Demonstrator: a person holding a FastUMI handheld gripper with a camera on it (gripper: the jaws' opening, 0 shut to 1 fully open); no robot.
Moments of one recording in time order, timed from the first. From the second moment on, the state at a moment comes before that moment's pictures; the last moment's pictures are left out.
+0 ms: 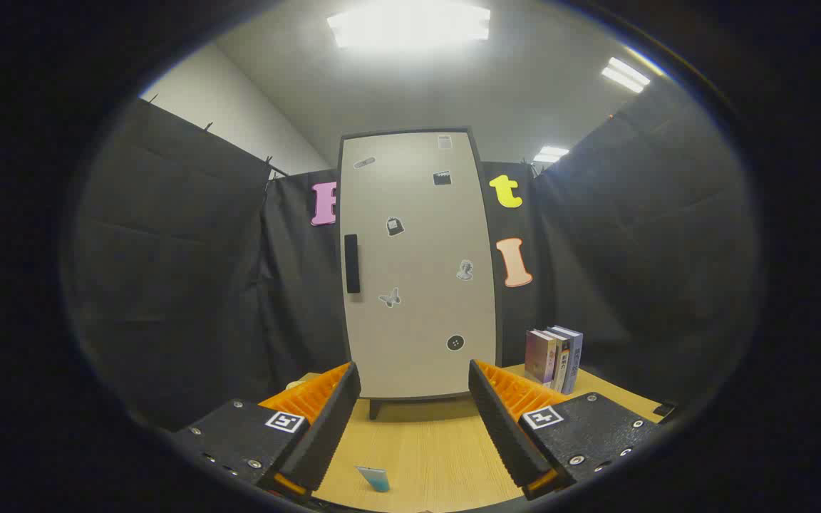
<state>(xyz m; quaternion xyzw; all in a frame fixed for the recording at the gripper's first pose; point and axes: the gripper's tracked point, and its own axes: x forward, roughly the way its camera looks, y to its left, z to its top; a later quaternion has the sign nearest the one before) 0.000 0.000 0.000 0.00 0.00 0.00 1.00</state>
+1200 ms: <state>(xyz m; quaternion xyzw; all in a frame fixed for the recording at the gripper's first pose) 0.036 0.010 0.023 0.02 0.01 0.03 1.00</state>
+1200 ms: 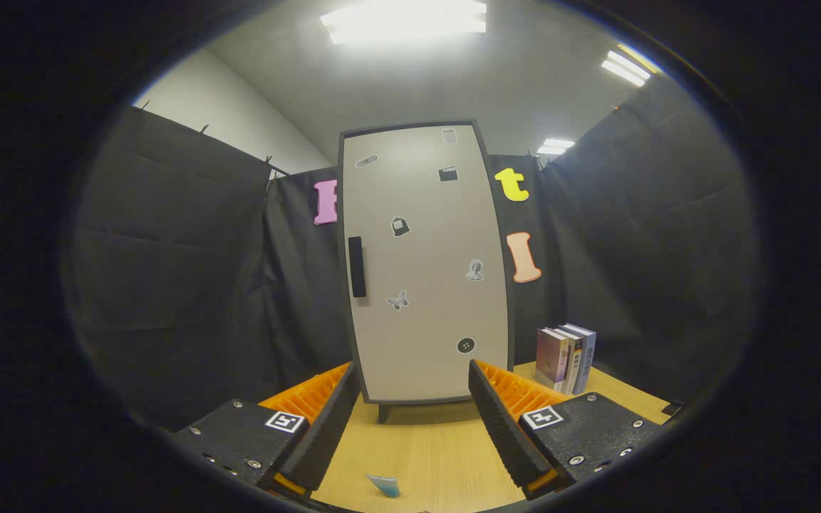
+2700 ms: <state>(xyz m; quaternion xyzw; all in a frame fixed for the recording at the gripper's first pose) 0.322 0.107 0.109 0.03 0.01 0.09 1.00</state>
